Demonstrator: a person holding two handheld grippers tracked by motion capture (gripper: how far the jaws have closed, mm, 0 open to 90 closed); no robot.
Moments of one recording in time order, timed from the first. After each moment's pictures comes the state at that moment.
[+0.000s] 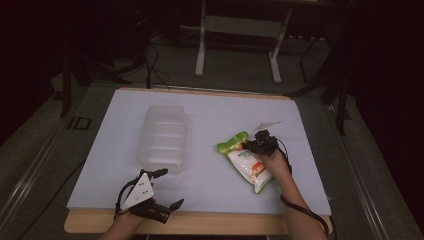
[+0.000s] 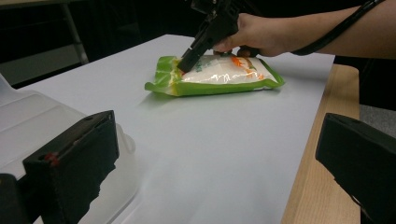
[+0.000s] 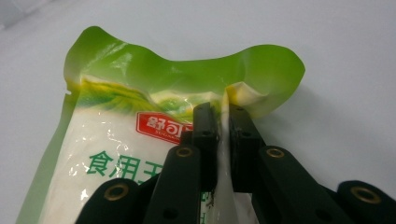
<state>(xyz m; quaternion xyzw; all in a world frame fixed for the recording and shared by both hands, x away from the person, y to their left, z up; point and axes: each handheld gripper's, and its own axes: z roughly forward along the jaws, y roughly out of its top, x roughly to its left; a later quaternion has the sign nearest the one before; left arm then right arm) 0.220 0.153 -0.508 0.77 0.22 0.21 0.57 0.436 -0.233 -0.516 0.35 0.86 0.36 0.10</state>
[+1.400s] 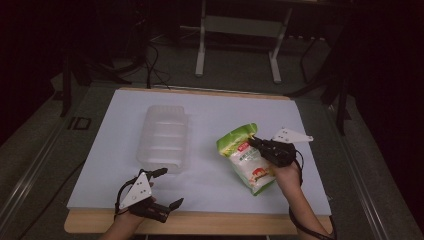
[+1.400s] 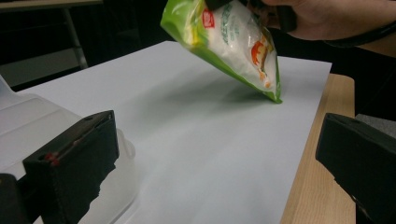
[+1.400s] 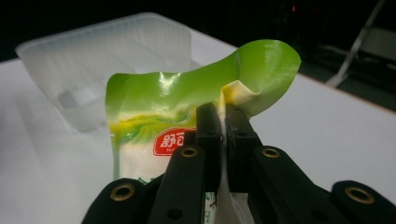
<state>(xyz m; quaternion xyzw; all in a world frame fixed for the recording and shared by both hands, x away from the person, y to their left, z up) 0.220 0.154 -0.506 0.76 0.22 0.20 0.58 0.347 -0.244 -0.437 0.29 0.78 0.51 0.20</state>
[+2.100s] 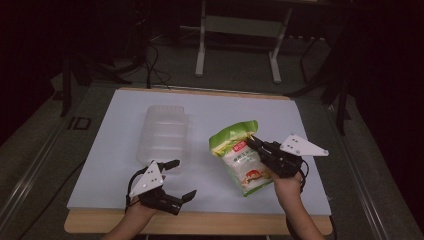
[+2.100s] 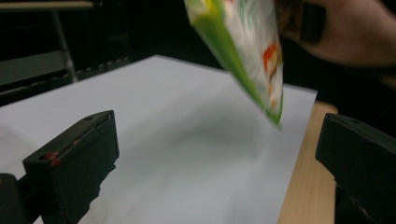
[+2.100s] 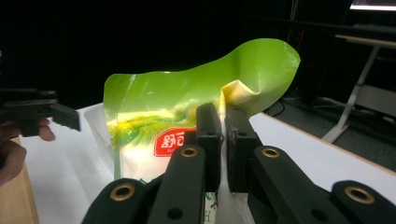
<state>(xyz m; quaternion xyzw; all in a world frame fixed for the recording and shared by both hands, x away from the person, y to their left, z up) 0.234 0.121 -0.466 0.74 0.23 0.17 0.60 0.289 -0.226 -0.388 0.26 0.73 0.59 0.23</state>
